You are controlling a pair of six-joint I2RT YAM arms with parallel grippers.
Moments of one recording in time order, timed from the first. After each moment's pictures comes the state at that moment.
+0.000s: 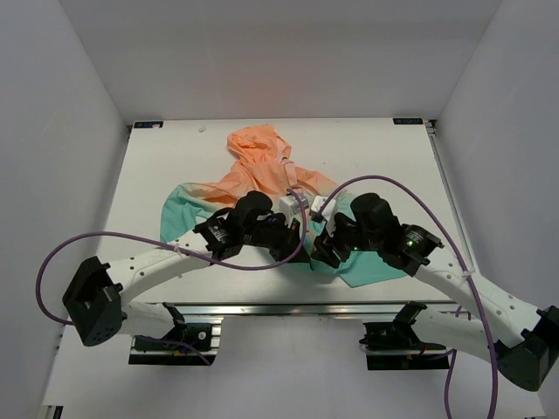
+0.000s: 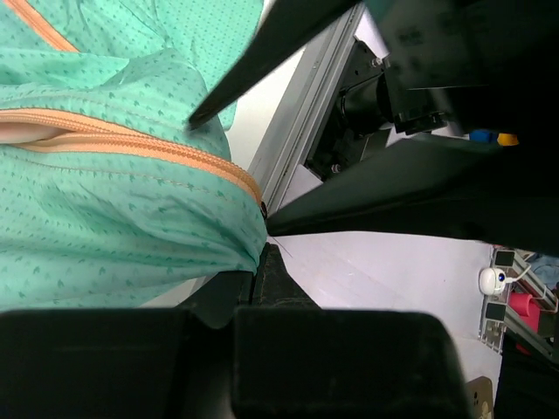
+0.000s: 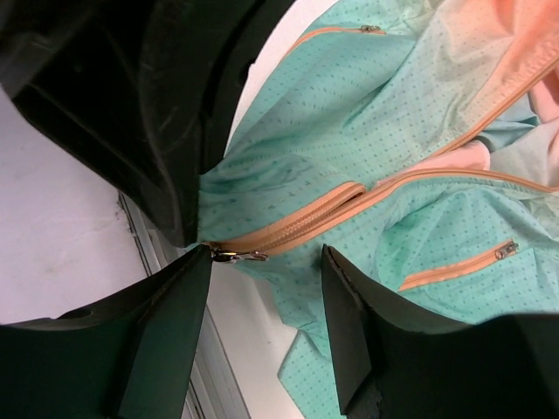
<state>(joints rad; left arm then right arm) -0.90 1.30 0.91 -0.15 0.53 -0.40 0.81 0.95 0.87 -0.54 -0.36 -0.25</state>
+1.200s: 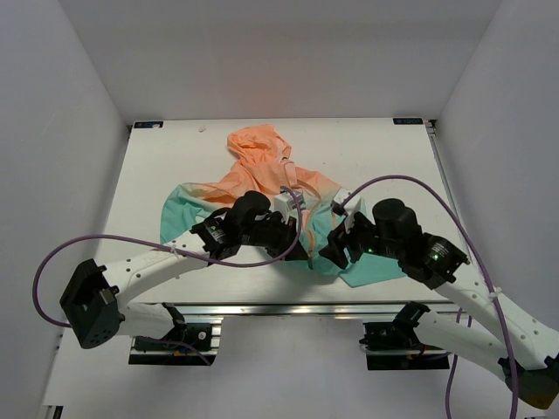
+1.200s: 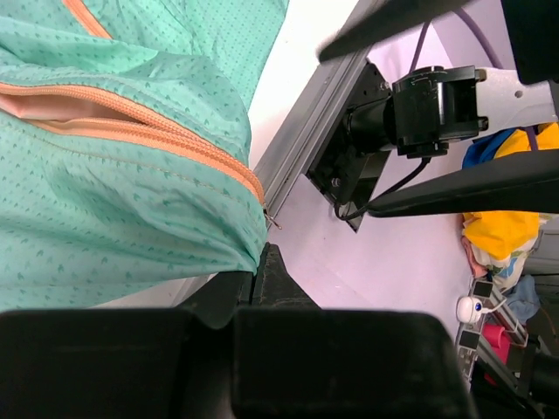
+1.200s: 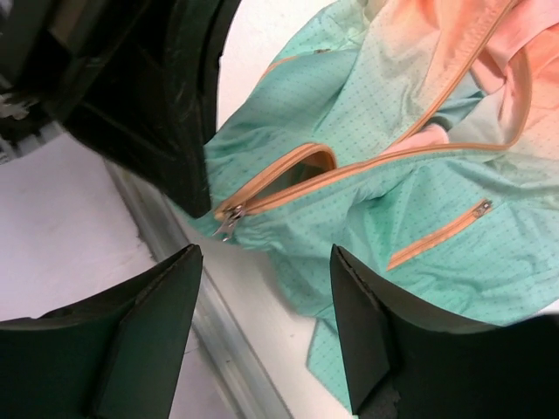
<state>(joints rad) -0.90 1.28 0.92 -0.18 0.46 -0.50 0.81 0.82 0.88 -0.57 -0.25 -0.08</state>
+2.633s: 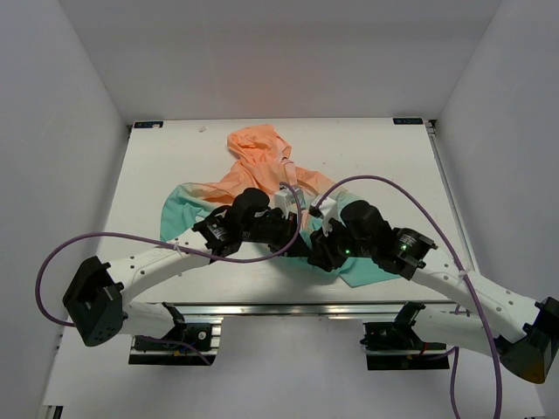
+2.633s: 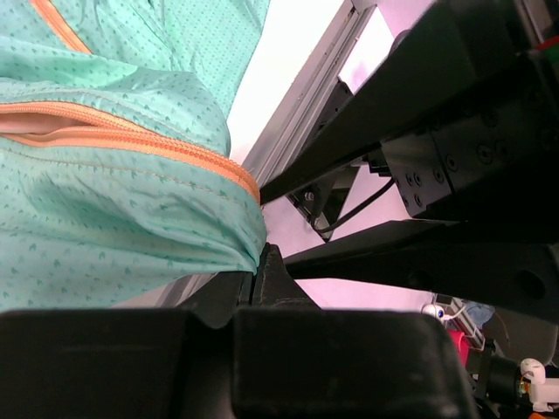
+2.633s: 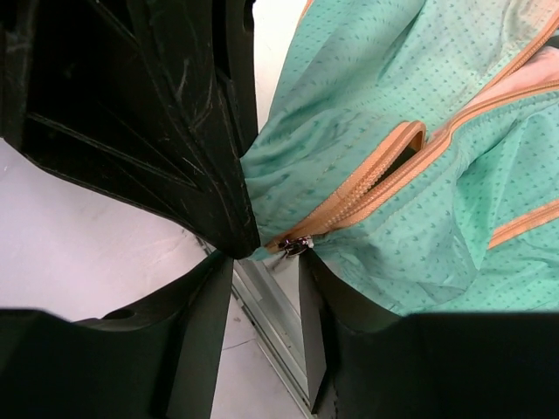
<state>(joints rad) -0.88 1.30 0.91 -0.10 0.51 -0.59 0.90 0.98 0.87 -0.57 -0.22 0.12</state>
